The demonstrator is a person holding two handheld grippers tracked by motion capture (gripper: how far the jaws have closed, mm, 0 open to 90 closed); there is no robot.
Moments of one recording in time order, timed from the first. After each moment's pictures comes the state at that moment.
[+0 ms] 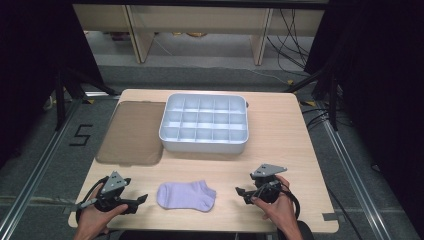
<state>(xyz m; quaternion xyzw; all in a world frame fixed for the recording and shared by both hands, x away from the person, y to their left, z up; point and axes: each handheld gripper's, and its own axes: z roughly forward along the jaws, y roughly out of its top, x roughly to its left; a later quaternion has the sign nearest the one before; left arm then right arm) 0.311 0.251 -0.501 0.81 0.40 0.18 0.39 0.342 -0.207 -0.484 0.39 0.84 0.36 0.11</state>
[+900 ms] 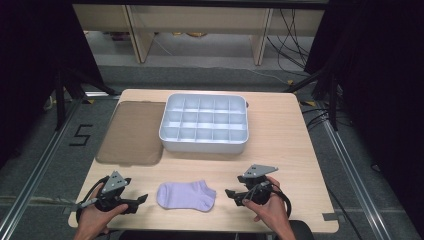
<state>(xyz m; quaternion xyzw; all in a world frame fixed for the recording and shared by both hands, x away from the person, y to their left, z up) 0.312 0.251 -0.500 0.82 0.38 0.18 0.38 0.338 -0.180 -0.476 0.35 0.85 0.39 0.09</state>
